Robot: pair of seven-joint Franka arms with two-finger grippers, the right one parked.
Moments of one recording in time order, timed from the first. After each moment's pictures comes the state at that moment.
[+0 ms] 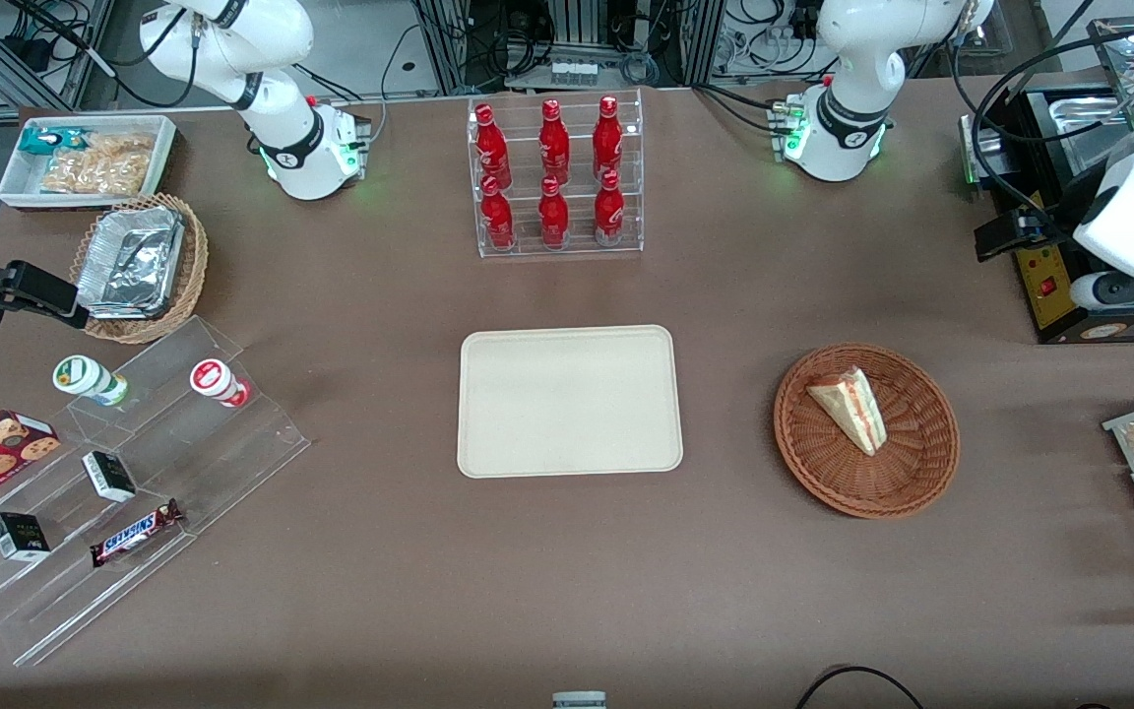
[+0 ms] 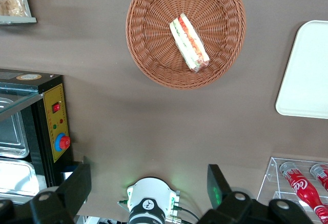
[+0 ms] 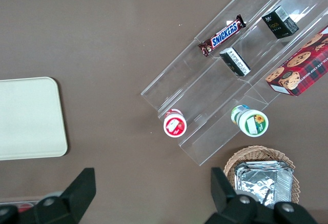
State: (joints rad) arm 0.16 0.05 -0.25 -1.48 0.05 1.29 -0.18
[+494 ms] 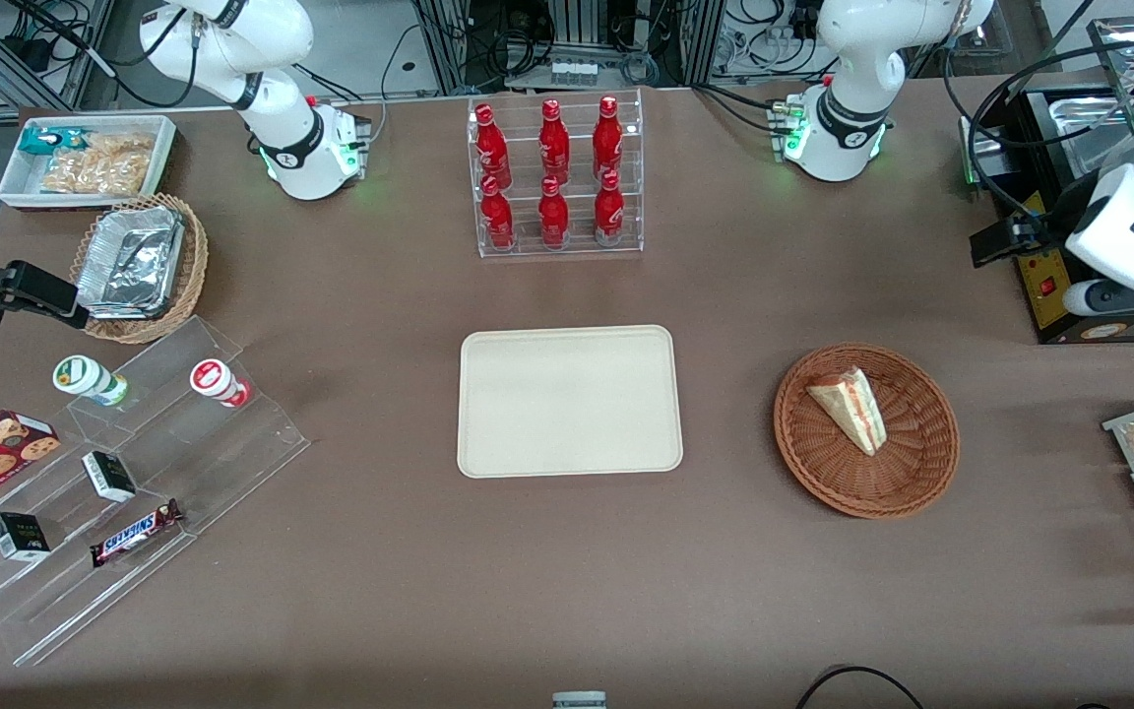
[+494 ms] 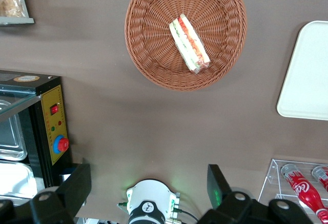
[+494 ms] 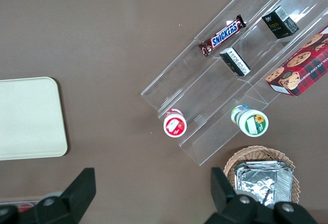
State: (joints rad) arm 0.16 0.05 -0.25 -1.53 0.05 1.33 -0.18
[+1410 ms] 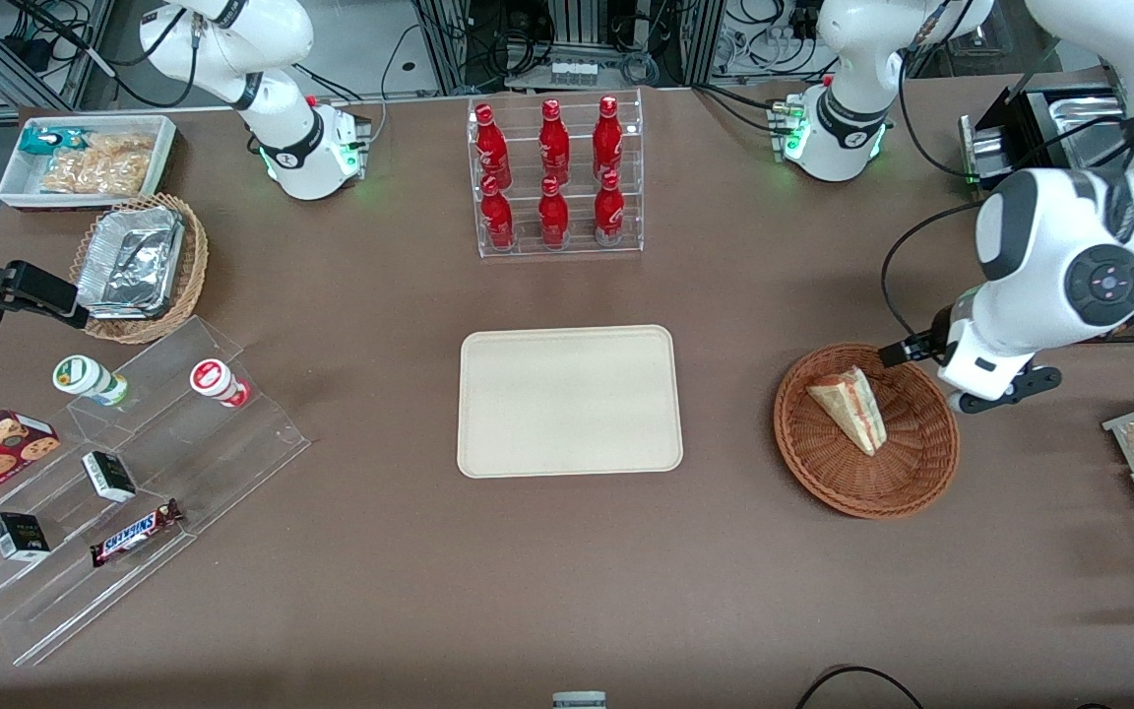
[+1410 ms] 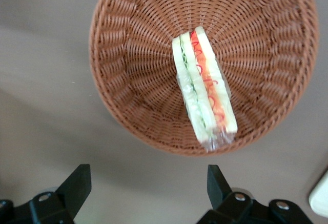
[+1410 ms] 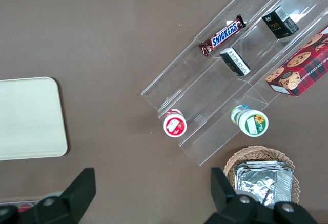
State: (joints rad) arm 0.15 0.15 -0.24 -2.05 0.05 1.98 -0.43
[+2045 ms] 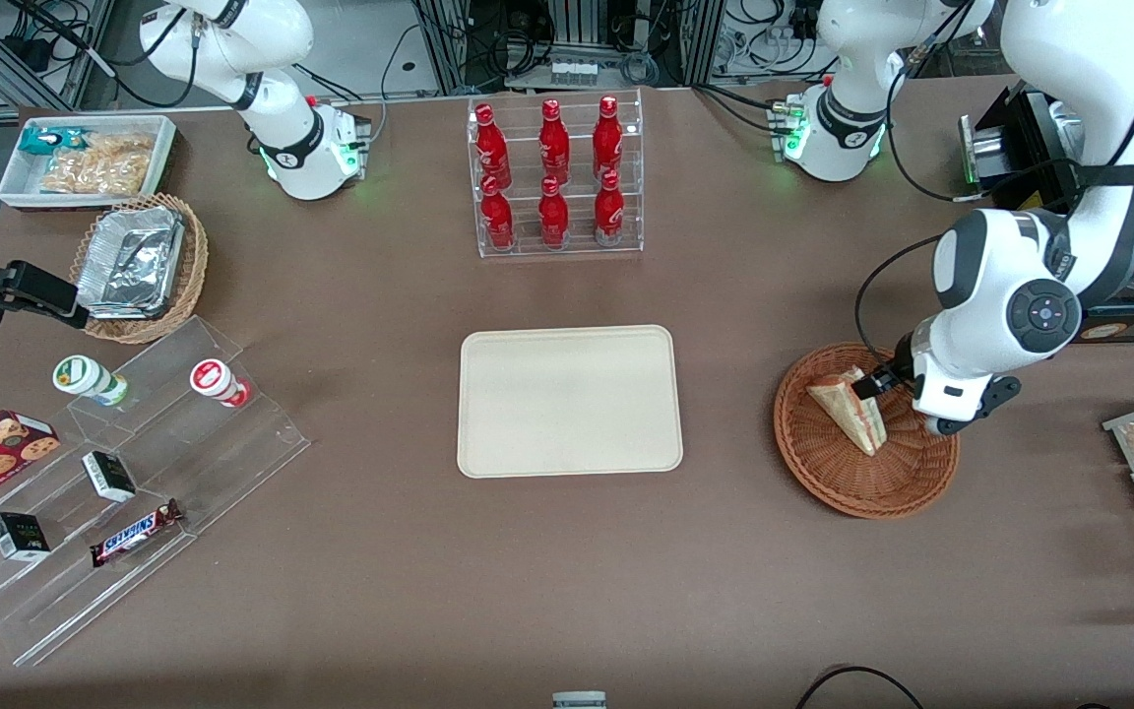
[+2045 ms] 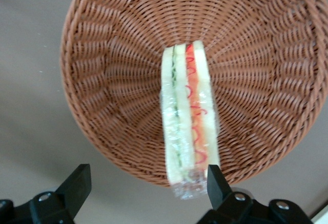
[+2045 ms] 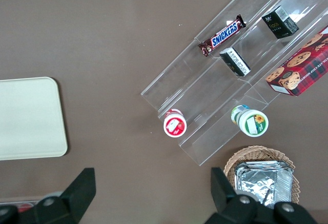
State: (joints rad) arm 0.12 0.24 -0.24 -2.07 0.04 2.13 -0.68
